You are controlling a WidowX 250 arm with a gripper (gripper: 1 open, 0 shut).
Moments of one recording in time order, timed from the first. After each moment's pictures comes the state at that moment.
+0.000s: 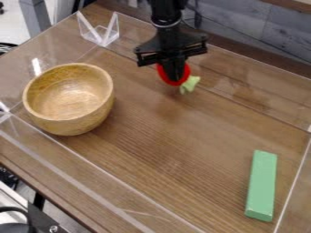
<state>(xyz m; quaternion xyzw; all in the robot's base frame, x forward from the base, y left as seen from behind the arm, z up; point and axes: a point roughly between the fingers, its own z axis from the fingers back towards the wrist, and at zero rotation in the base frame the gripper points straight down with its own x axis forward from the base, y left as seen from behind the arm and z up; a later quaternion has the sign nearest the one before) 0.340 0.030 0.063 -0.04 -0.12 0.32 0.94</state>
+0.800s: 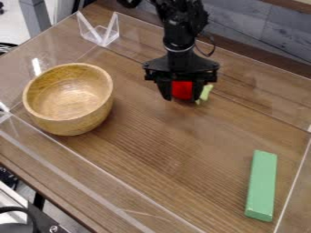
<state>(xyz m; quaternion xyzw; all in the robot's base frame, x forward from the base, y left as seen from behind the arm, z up) 0.321 0.007 0.052 -0.01 -0.12 0.22 0.97</state>
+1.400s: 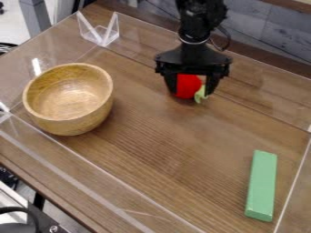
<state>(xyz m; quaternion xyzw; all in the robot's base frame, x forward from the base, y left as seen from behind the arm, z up) 0.331 0.000 0.060 0.01 -0.12 0.24 0.96</state>
